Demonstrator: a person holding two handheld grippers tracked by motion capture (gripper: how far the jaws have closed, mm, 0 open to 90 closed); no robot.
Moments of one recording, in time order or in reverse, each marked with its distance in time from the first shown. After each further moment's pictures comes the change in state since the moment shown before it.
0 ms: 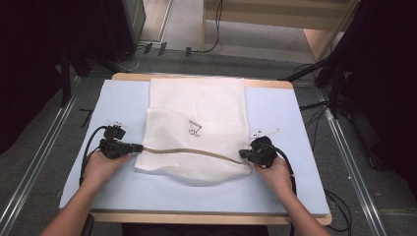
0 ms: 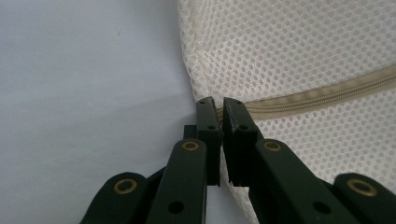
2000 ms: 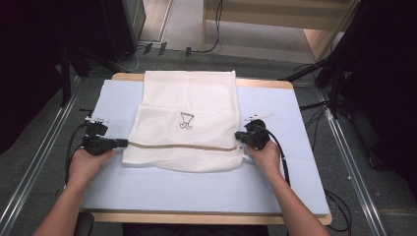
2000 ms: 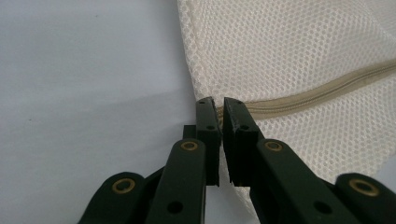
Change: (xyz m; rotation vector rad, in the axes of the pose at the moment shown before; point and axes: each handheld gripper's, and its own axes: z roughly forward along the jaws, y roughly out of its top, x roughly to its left) left arm 0.036 -0.007 -0.029 -0.068 0.049 -0.050; right arm -0.025 0.042 0.032 -0.074 -0.067 0.066
